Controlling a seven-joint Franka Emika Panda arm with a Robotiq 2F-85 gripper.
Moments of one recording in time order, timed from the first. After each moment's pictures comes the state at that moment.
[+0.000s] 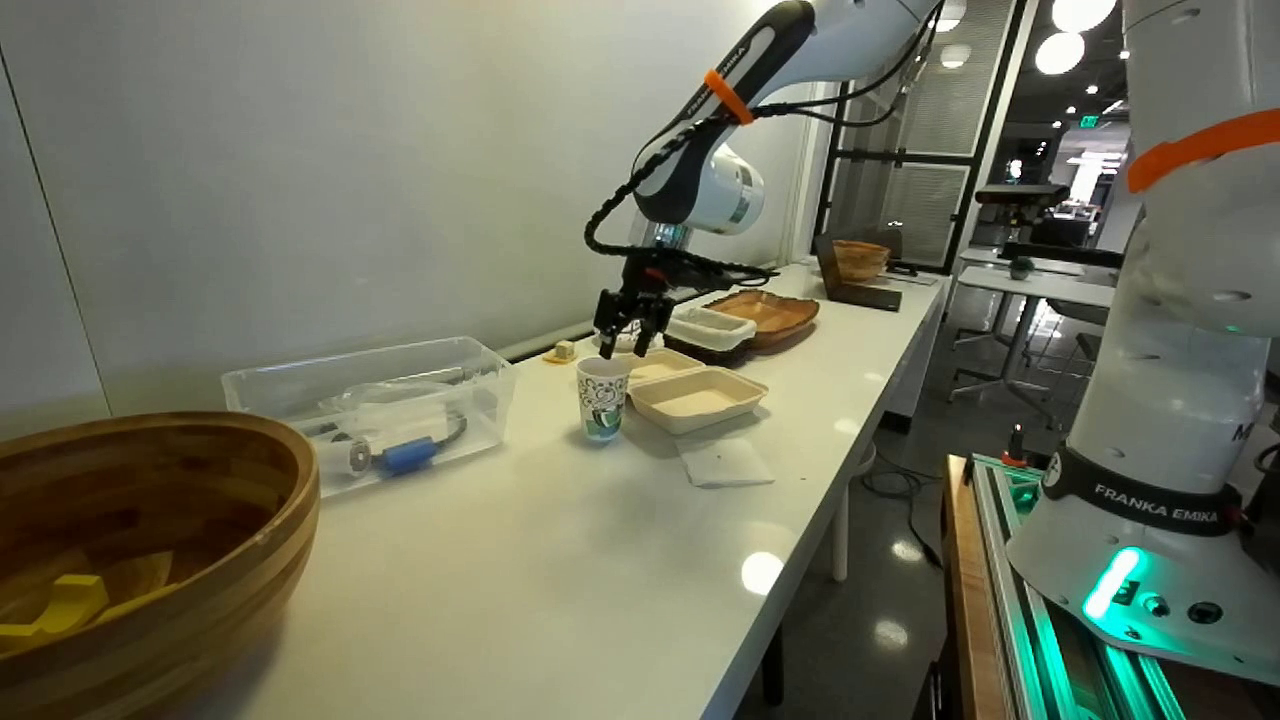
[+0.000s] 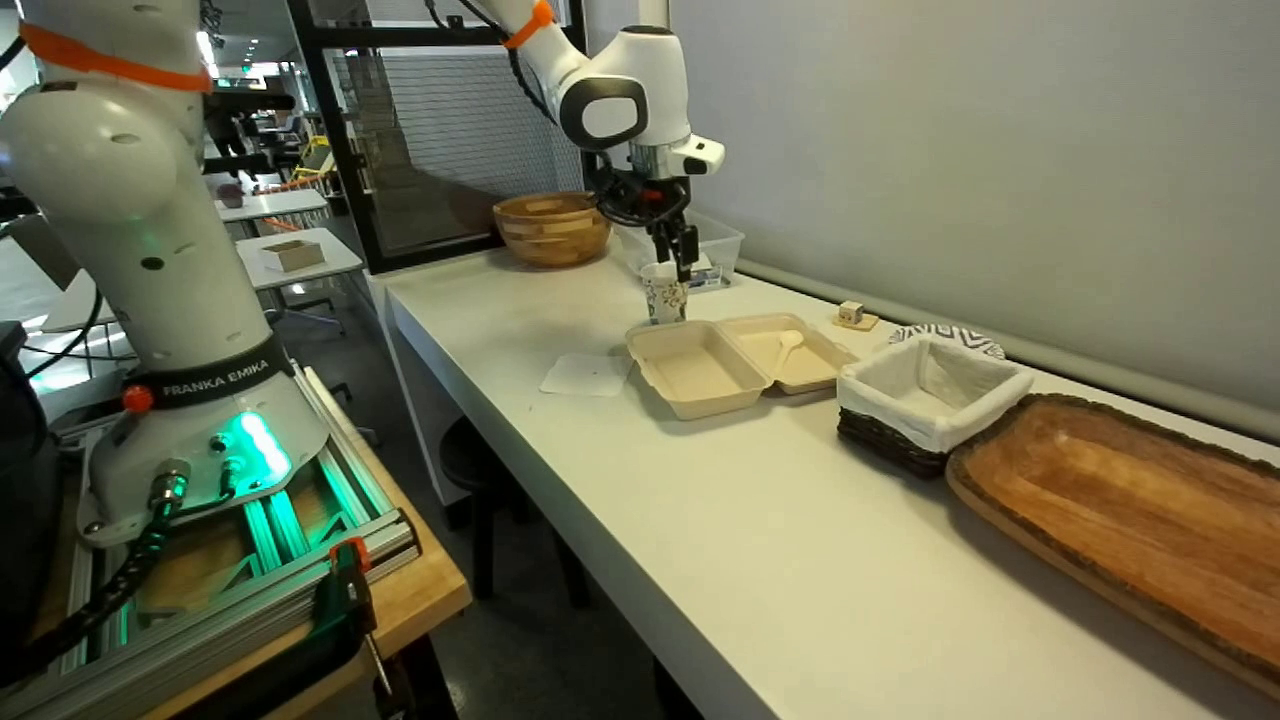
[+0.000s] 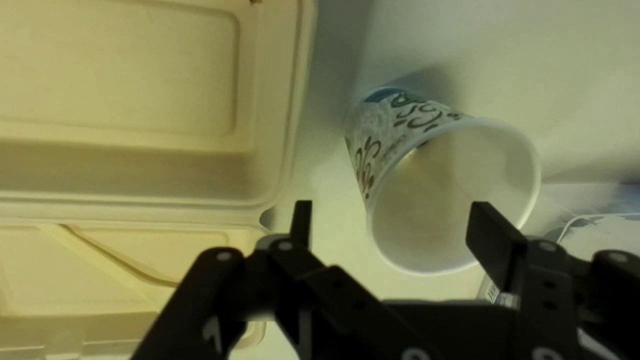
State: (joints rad) arm -0.13 0.33 -0.02 -2.19 0.32 2.69 -0.14
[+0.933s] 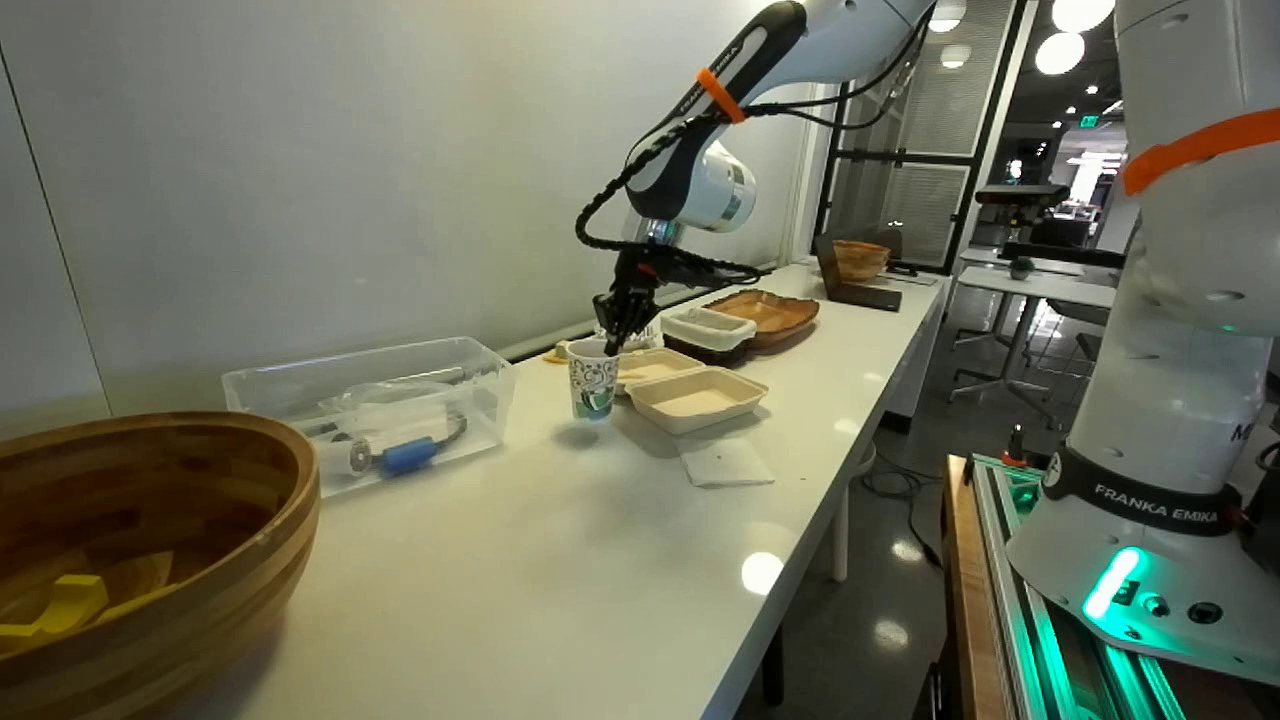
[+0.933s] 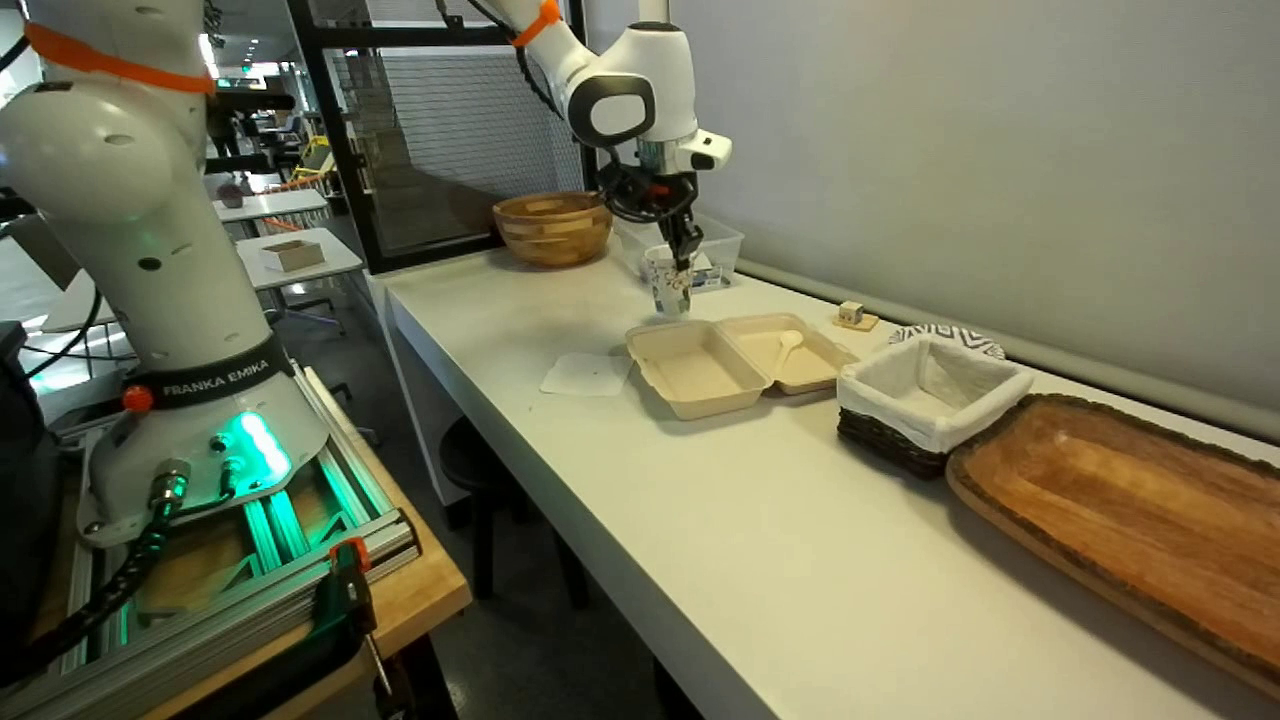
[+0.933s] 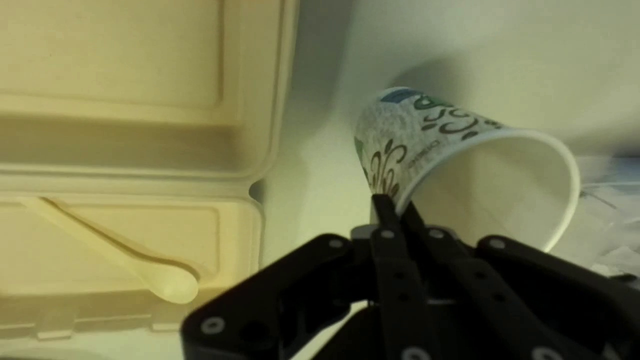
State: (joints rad) arm -0.16 0.34 0.01 -2.15 0.32 2.69 -0.13
